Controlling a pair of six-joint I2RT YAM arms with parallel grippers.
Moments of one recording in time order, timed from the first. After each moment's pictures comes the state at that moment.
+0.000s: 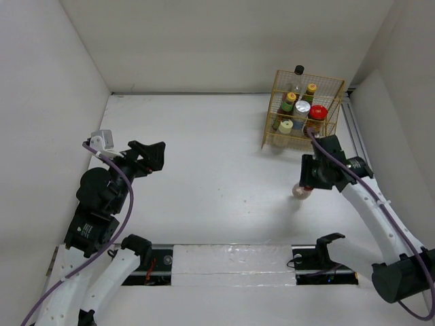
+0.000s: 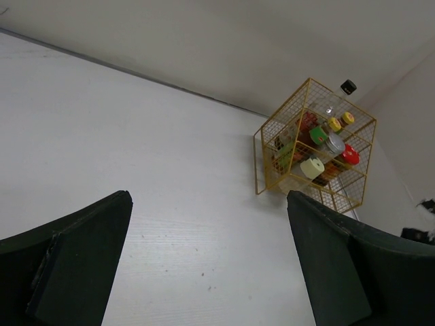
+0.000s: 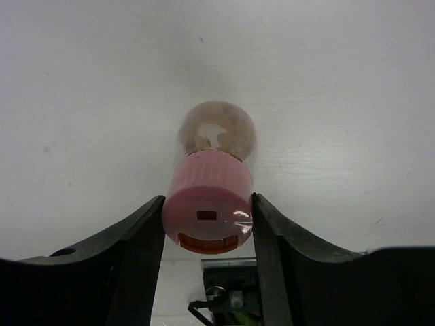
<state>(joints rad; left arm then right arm) -0.39 0.52 0.94 -0.45 -0.17 -0.54 0.27 1.03 0.96 -1.03 0.14 0.38</state>
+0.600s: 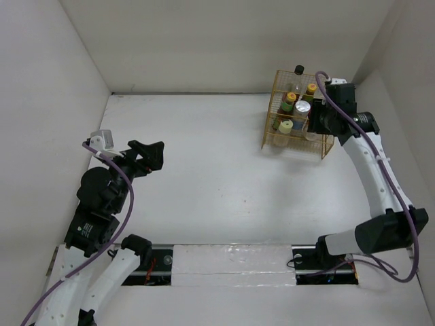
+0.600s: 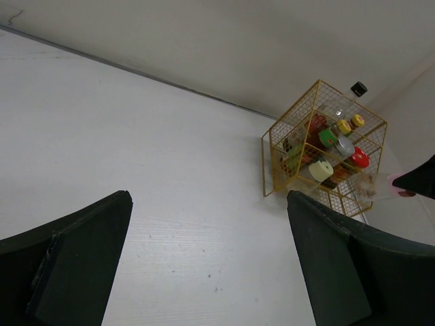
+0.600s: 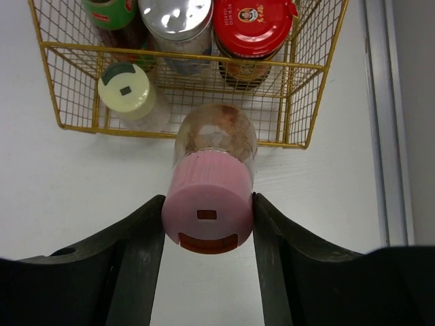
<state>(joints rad) -0.39 0.52 0.94 -0.46 -0.20 -0.53 0.15 1.37 1.51 -0.86 0.26 0.17</state>
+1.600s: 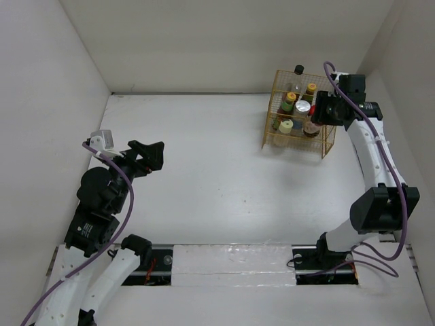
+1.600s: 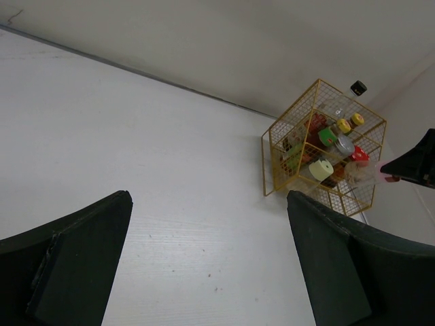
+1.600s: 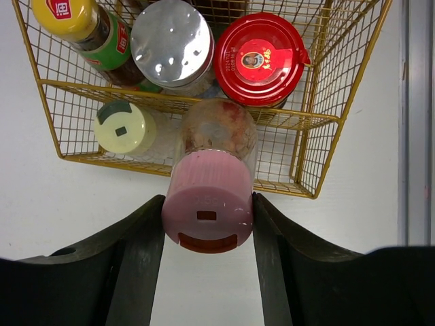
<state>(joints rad) -0.39 0.52 0.94 -0.46 -0.20 -0.53 -0.02 1.55 1.59 -0.78 -0.03 0.09</state>
